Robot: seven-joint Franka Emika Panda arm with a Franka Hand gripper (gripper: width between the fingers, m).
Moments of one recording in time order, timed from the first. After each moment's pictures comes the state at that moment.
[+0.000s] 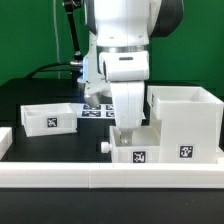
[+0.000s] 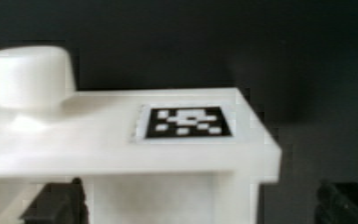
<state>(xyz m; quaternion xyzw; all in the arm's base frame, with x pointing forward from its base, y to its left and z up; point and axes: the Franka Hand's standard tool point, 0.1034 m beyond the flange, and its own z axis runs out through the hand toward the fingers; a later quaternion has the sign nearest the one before) 0.543 0.006 0.038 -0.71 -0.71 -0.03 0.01</state>
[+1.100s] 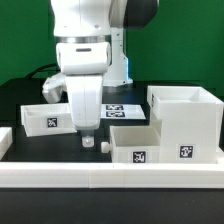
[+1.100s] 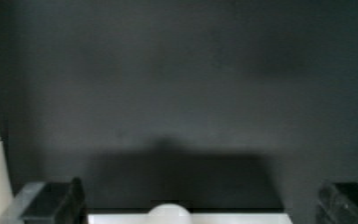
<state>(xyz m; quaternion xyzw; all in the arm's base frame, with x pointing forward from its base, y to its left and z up) 0.568 -0.058 0.033 -0.70 -0.72 -0.02 0.02</state>
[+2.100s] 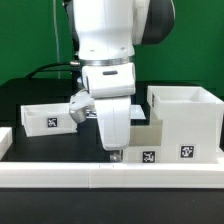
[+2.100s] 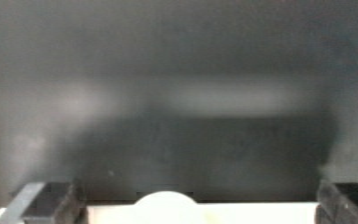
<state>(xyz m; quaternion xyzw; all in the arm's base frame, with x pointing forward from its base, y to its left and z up) 0.570 -0.014 0.009 -0.70 -0.71 -0.04 0.03</state>
